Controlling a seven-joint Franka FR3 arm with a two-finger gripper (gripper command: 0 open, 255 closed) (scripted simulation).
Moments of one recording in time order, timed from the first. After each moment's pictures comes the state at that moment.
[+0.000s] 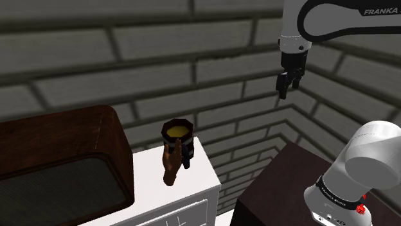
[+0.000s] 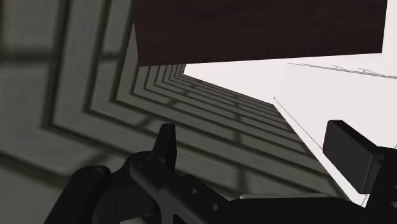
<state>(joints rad) 0.00 -0.74 0.01 -2.41 -0.11 1.51 0.05</state>
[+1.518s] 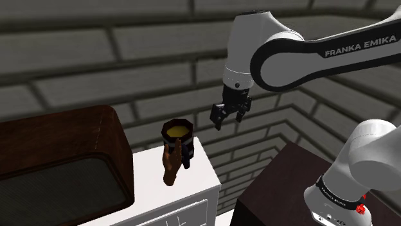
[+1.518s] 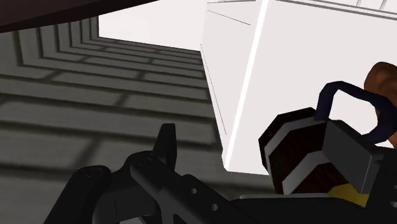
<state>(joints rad) 0.12 -0.49 0.38 -2.40 0.20 2.00 0.58</state>
